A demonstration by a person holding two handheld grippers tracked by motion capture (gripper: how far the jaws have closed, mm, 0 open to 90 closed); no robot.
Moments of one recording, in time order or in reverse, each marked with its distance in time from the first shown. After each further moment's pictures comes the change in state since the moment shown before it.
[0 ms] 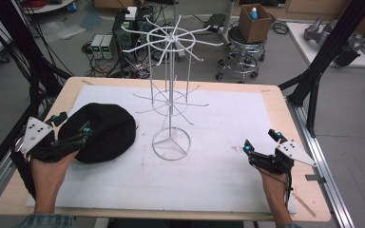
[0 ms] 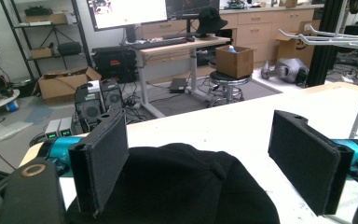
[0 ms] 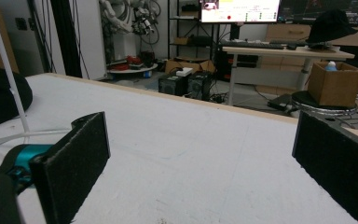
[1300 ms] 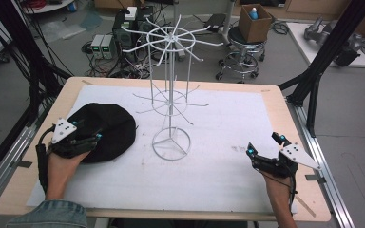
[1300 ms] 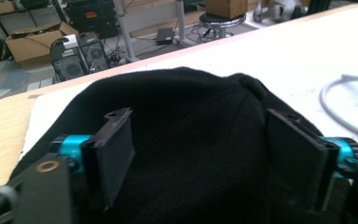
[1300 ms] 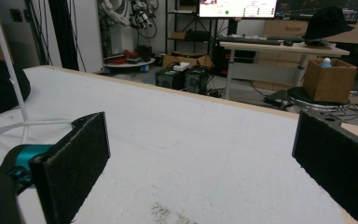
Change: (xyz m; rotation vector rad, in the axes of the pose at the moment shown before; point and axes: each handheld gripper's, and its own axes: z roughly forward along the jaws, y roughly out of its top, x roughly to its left) left arm 0.018 -0.063 0.051 0.214 -0.073 0.061; right arm -0.002 0.000 -0.012 0.019 -0.013 -0.015
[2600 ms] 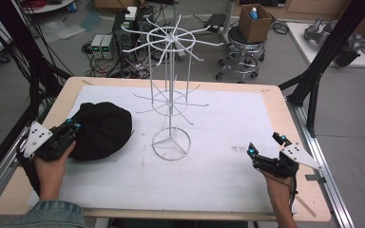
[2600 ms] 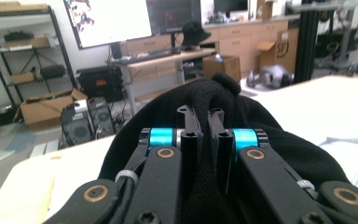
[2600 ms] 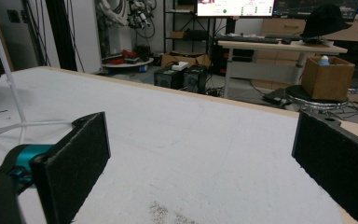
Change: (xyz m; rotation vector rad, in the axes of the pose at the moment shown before) left arm 0.018 0.005 -0.038 -0.314 -0.001 0.001; right arm -0.002 0.000 -0.001 0.003 -0.007 0.008
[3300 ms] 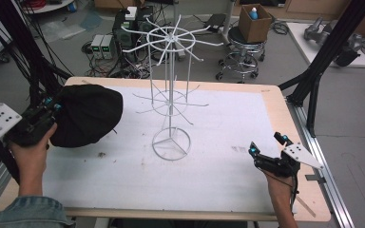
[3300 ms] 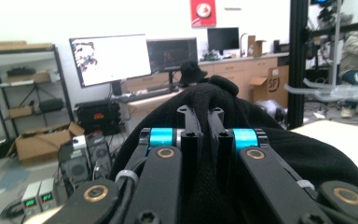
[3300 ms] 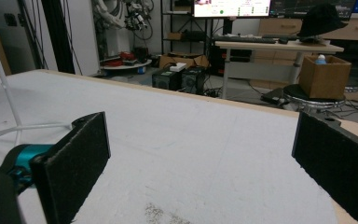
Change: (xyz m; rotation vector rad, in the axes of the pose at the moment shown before) left arm 0.031 0.065 -0.006 -0.131 -0.027 0.004; right arm -0.004 0.000 -0.001 -0.003 -0.009 0.016
